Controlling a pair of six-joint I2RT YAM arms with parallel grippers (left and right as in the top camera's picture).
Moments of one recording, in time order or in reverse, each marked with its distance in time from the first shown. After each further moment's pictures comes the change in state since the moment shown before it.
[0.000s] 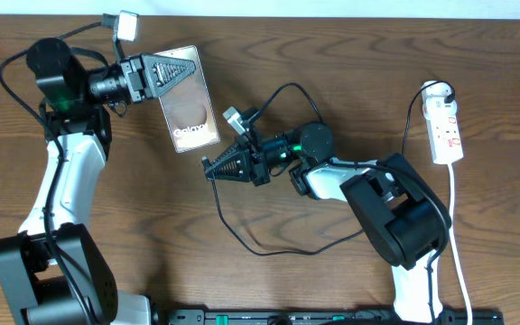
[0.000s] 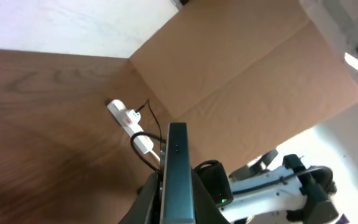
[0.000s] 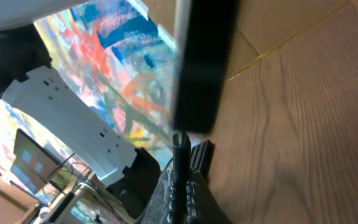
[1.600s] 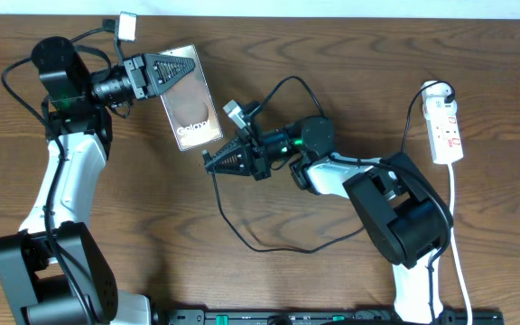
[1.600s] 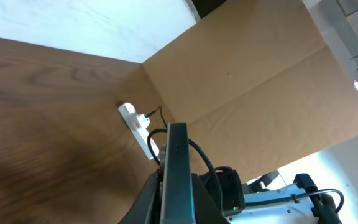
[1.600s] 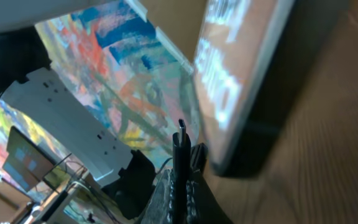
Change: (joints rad) left arm 0.000 0.005 0.000 -0.106 -0.069 0.043; right arm -0.017 0.000 0.031 -0.031 -0.007 -0.026
